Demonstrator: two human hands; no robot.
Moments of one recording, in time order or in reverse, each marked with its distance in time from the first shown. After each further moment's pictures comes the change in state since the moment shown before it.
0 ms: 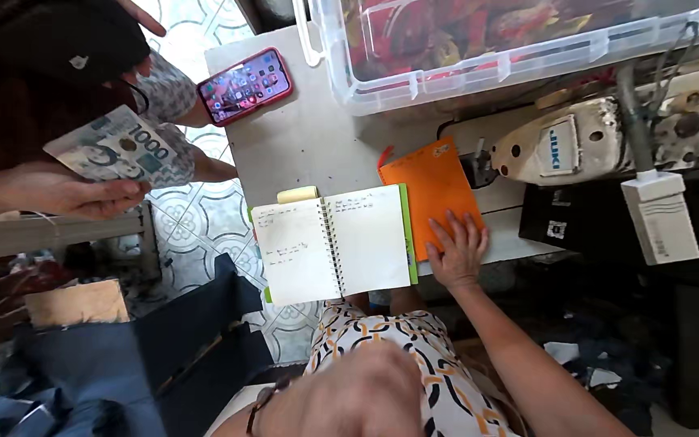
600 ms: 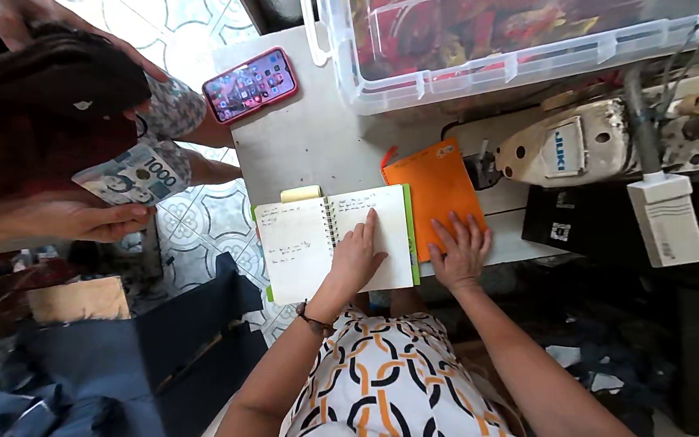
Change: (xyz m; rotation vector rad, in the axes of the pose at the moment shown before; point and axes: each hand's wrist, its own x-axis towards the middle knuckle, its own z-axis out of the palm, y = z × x) left_hand 0.005 -0.185 -0.046 1.083 -0.224 -0.879; right_hand 0.001 0.000 0.000 -0.001 0.000 0.002
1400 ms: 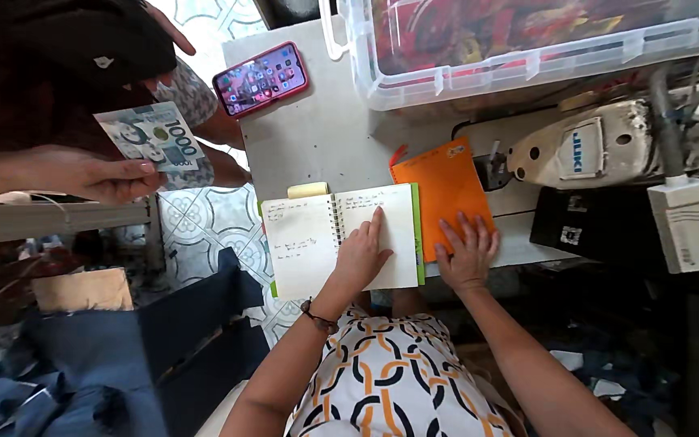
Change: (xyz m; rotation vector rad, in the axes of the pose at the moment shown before) left_hand 0.000 -0.003 0.003 -0.028 0.057 0.028; right_hand 0.000 -0.001 -0.001 0.007 -0.013 0.010
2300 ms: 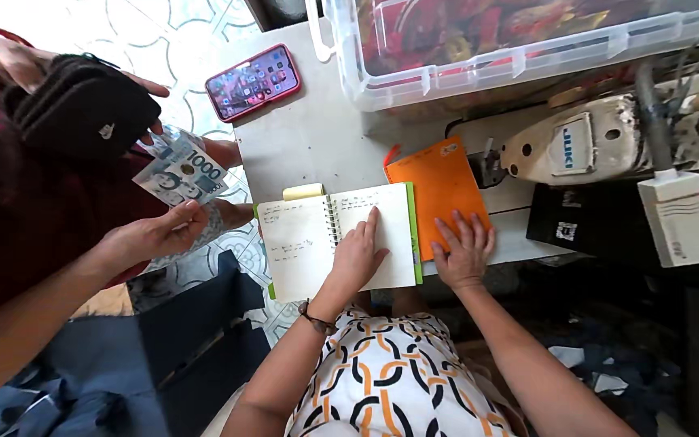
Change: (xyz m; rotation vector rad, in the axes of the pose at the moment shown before) left_hand 0.001 -0.002 0.001 -0.002 -0.004 -0.003; right_hand -0.001 0.001 0.003 0.005 0.018 -0.004
